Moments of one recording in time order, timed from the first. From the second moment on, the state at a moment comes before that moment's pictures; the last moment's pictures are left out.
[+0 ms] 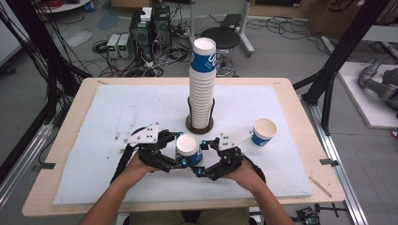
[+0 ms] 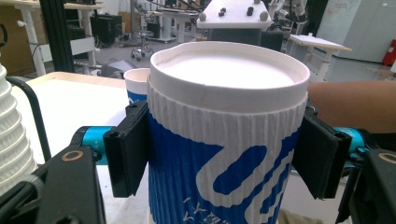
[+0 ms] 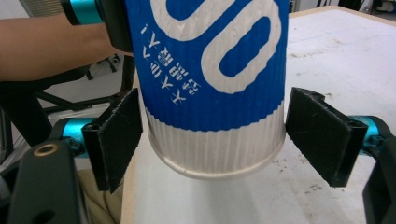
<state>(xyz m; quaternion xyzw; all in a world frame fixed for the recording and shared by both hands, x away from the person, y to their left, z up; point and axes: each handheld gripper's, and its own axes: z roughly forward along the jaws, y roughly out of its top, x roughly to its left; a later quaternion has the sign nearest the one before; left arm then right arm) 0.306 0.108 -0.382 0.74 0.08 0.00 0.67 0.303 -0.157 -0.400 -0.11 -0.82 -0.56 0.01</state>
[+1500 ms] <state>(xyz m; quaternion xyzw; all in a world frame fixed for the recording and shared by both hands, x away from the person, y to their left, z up) 0.310 0.132 -0.369 0.77 0.11 0.01 0.62 0.310 -0.167 -0.383 -0.08 -0.88 -0.47 -0.04</state>
